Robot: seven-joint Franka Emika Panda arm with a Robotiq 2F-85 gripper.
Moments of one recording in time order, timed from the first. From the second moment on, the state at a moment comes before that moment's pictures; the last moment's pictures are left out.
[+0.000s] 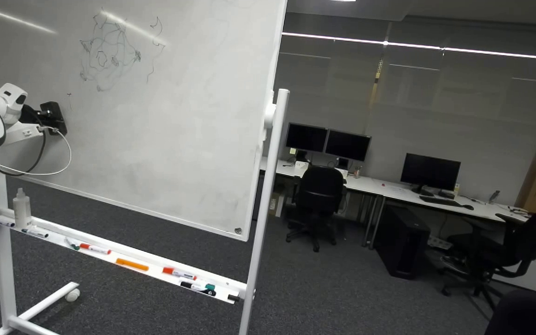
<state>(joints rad) -0.68 -0.53 1.09 -2.40 0.13 3.45 -0.08</state>
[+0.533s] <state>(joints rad) -0.73 -0.52 1.13 -2.38 0.13 3.45 -0.08</state>
